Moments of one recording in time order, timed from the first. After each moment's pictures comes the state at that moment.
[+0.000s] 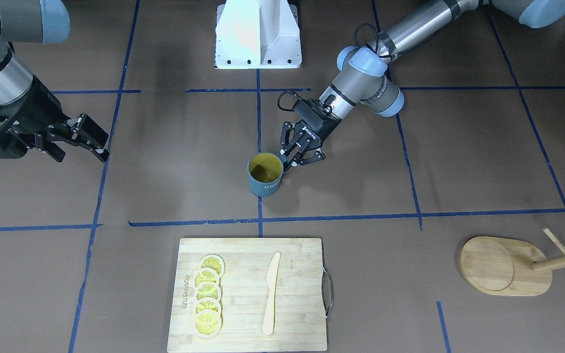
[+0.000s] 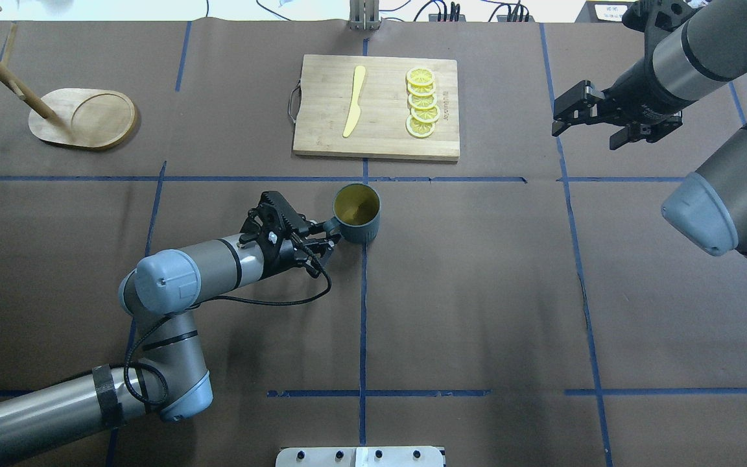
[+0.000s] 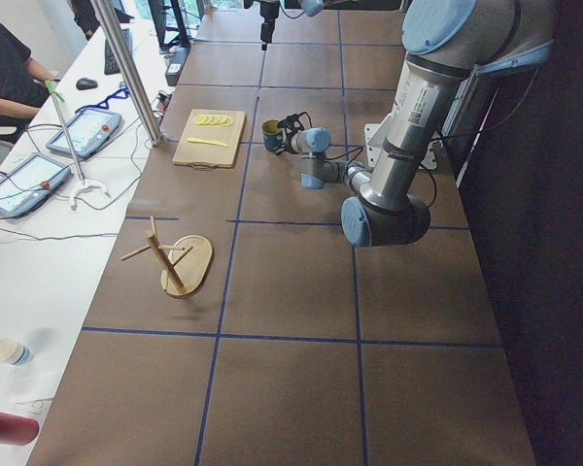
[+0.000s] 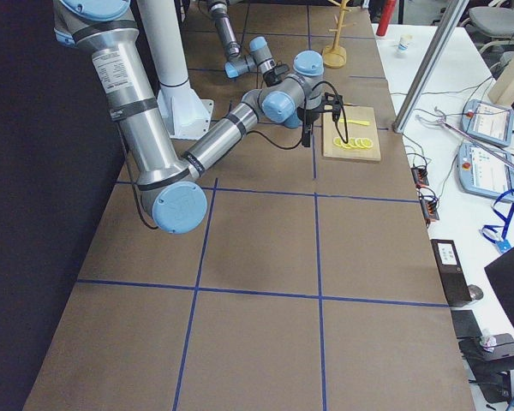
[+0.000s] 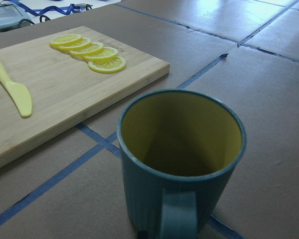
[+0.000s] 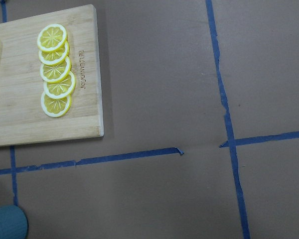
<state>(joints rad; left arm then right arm) -0.41 -2.09 -1.36 -2.83 -1.48 -0.49 1.00 -1.21 1.92 -1.53 2.20 1.05</state>
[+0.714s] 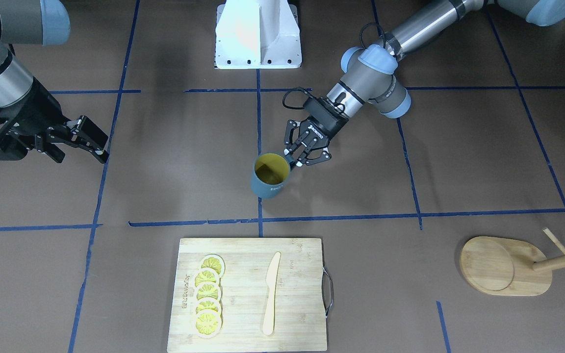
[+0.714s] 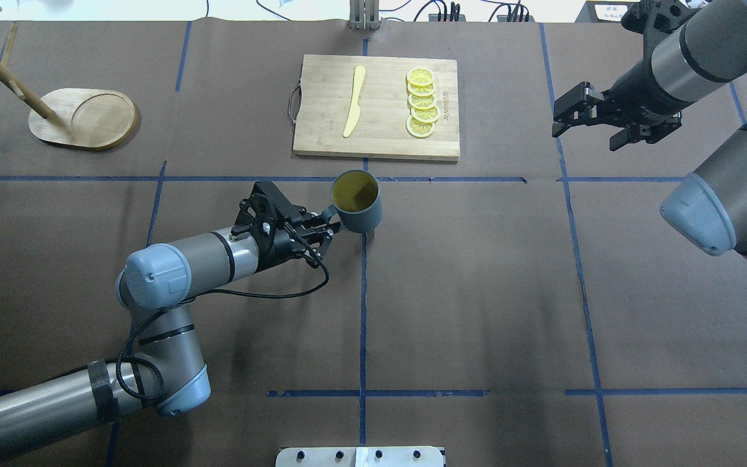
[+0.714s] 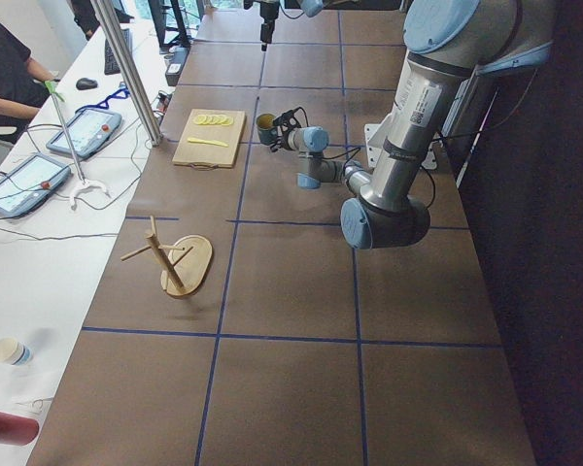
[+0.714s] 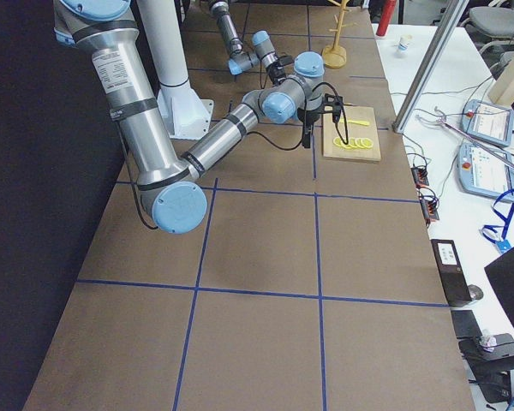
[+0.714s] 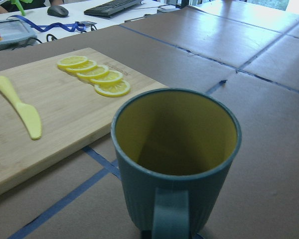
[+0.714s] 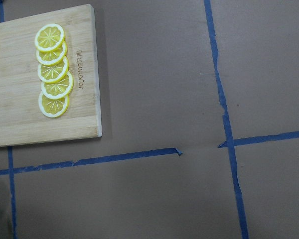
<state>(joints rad) -0.47 -2.06 -1.39 -2.91 -1.48 -0.68 1.00 -1.21 1.92 -1.52 2.20 1.05</state>
